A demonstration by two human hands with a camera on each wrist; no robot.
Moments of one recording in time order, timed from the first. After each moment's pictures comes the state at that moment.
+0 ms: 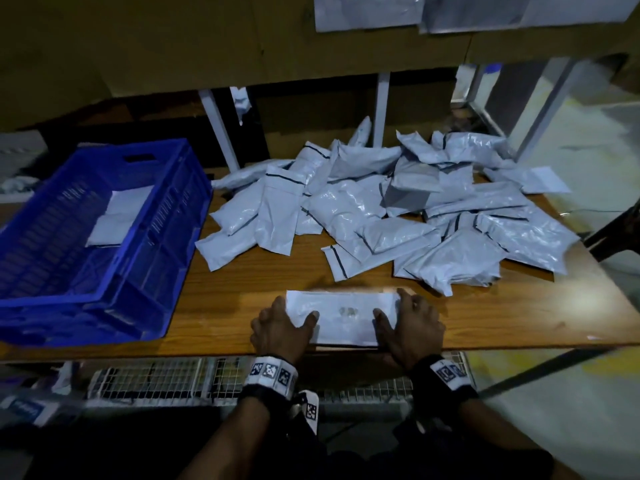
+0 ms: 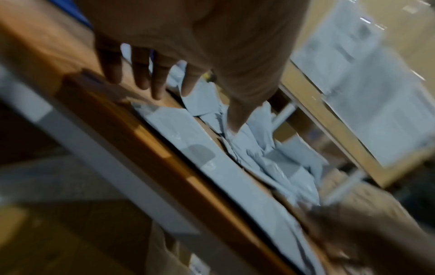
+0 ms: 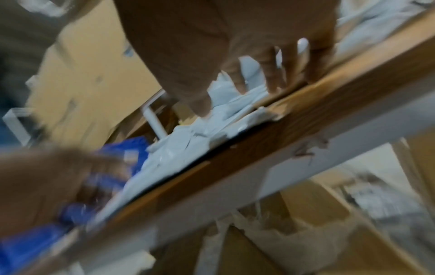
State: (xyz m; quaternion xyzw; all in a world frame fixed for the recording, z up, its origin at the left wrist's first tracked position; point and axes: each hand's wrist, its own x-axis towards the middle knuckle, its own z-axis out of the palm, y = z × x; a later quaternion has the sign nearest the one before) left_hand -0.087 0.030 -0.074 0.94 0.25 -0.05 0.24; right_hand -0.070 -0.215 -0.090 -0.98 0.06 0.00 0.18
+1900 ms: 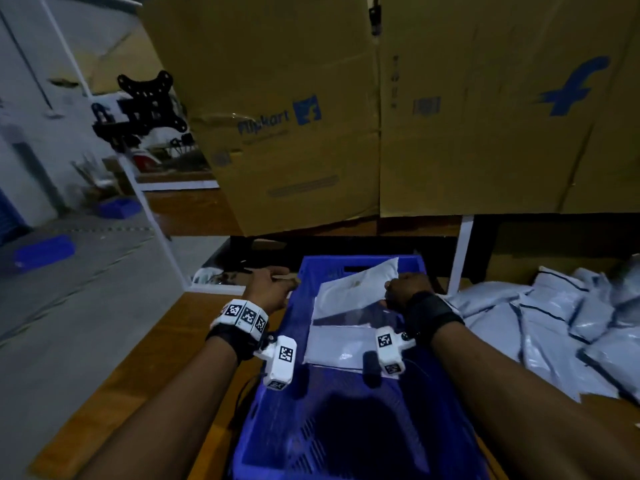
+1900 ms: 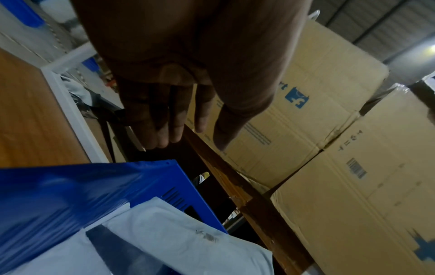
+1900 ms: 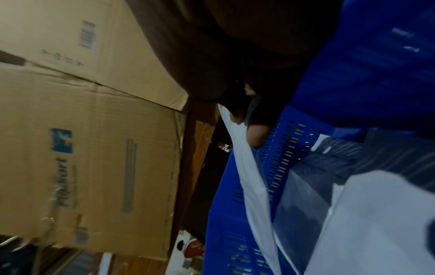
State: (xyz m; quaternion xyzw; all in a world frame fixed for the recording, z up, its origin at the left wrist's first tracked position) left_hand 0.116 0.653 0.127 0.79 0.22 0.09 0.56; right_hand 0.216 0.386 0.079 -0.78 0.08 0.11 0.61
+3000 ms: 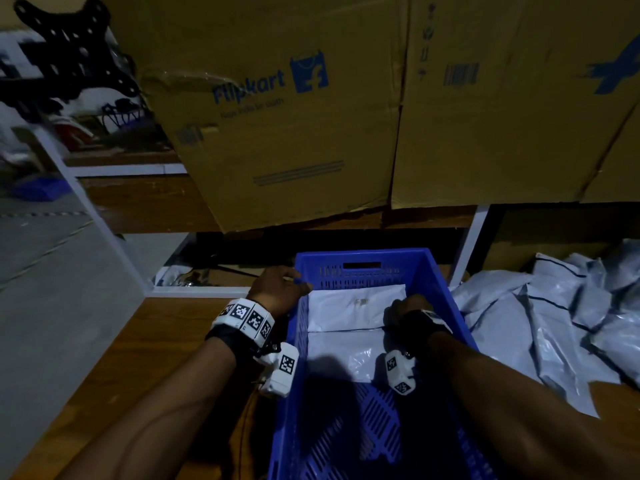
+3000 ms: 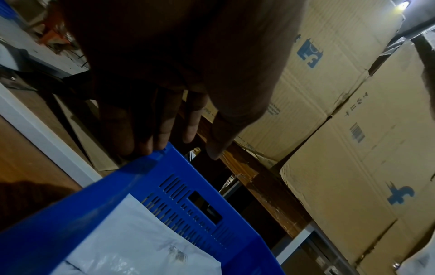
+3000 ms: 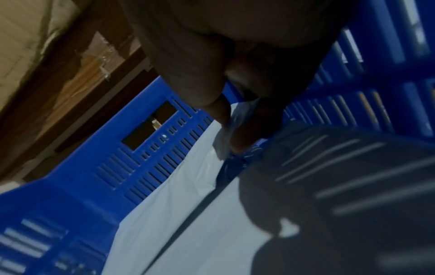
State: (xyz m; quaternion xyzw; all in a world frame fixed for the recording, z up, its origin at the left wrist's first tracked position) left_hand 0.206 0.702 0.078 0.86 0.15 -0.01 0.49; right_hand 0.256 0.411 -0.001 -0.89 0.21 0.12 0.40
